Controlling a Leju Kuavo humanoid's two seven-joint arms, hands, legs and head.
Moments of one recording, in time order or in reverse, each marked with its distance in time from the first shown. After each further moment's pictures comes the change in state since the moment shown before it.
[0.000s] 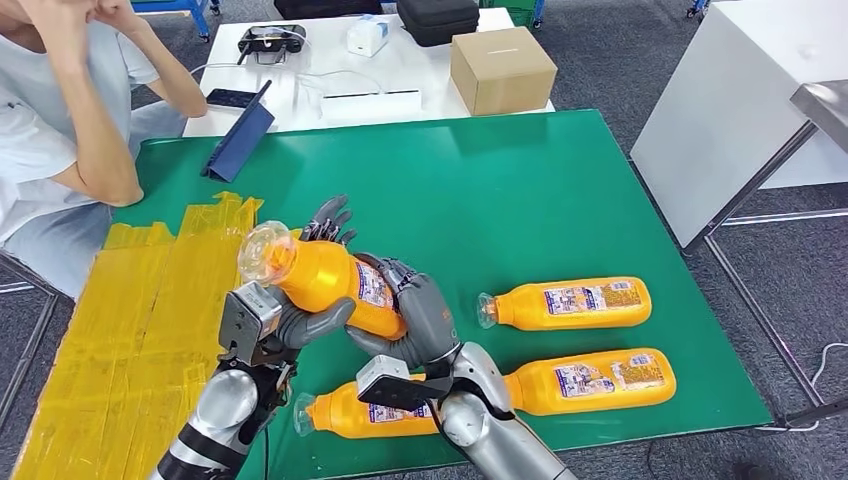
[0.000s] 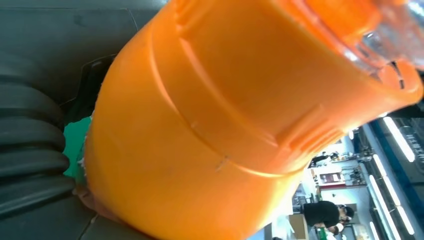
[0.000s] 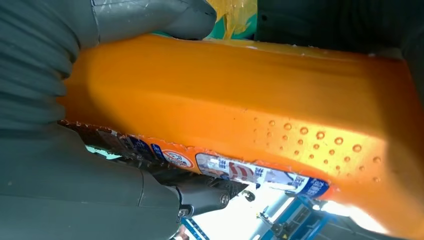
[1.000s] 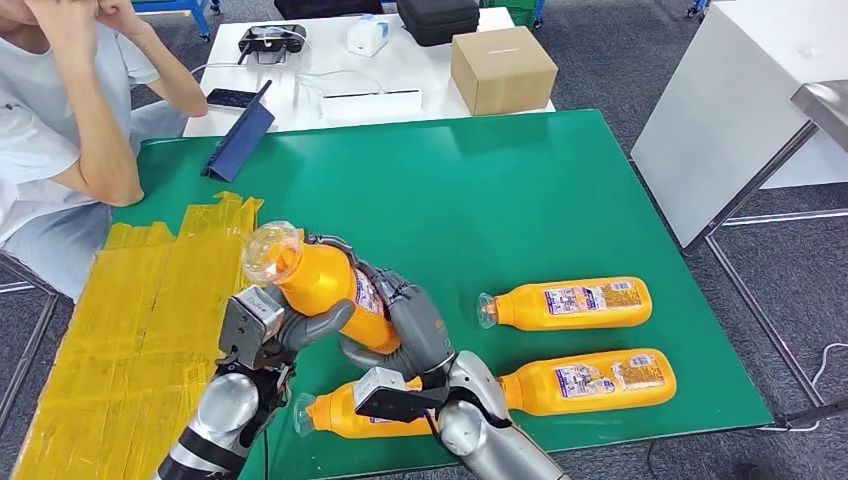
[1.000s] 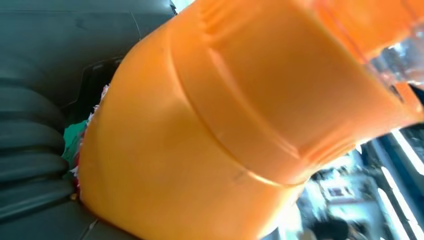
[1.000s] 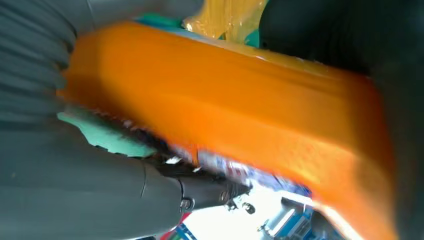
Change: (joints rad) left arm 0.016 -0.003 0.020 -0.001 -0.071 0.113 -0.017; right arm 0.023 -0.008 0.030 -0.005 -0.045 -0.039 -0.008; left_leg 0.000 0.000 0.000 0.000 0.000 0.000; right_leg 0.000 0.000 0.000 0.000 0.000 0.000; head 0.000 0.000
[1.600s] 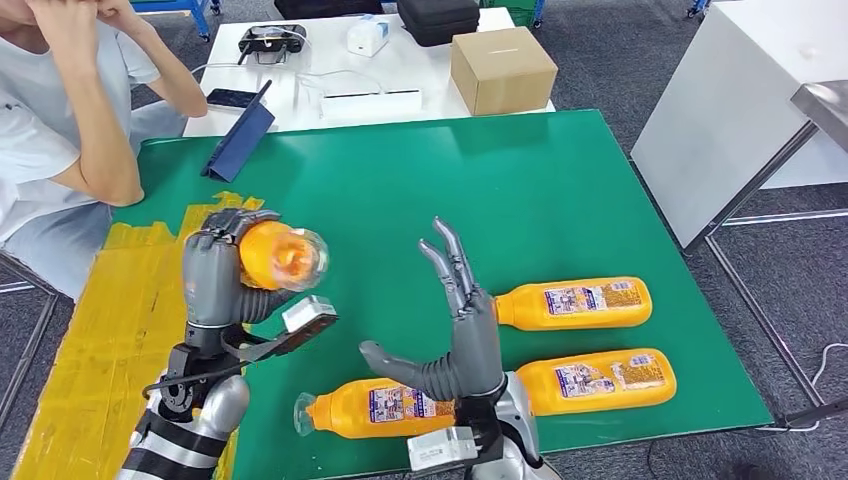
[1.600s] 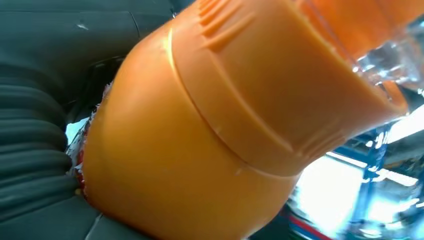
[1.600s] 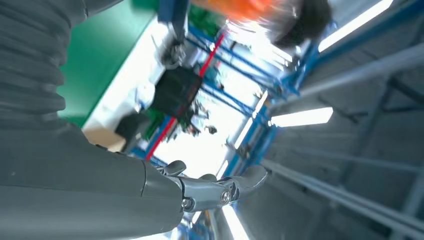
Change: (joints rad) left arm 0.005 0.034 0.164 -0.017 -1.217 0.511 0.256; right arm 0.176 -0.059 -0.044 -0.456 -0.006 -0.145 -0.033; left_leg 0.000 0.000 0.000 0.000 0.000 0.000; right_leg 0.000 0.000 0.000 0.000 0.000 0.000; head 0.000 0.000
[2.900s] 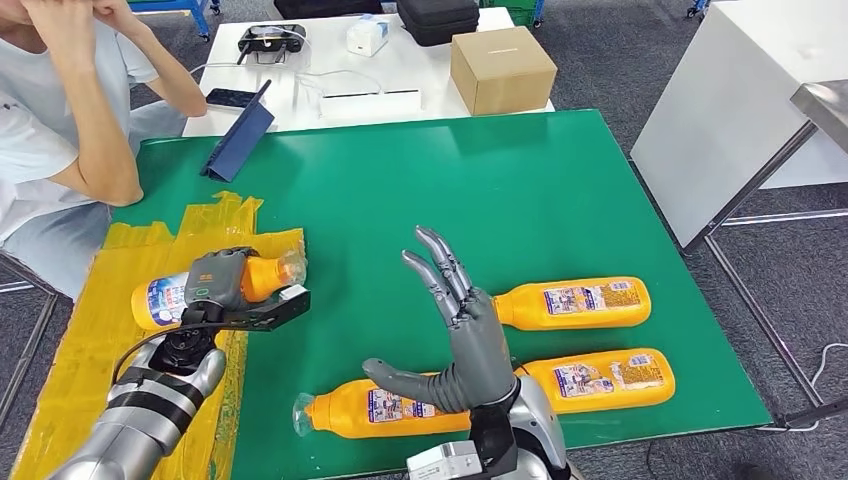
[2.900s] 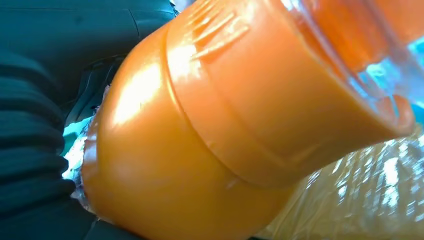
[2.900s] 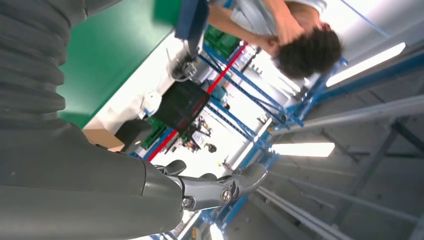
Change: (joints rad) left arm -0.256 0.137 -0.031 0.616 -0.136 -0.427 0.311; right arm 0.026 -0.059 -0.002 -0.132 0.123 0.178 0.123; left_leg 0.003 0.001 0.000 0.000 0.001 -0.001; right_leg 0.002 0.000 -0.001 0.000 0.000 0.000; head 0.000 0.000
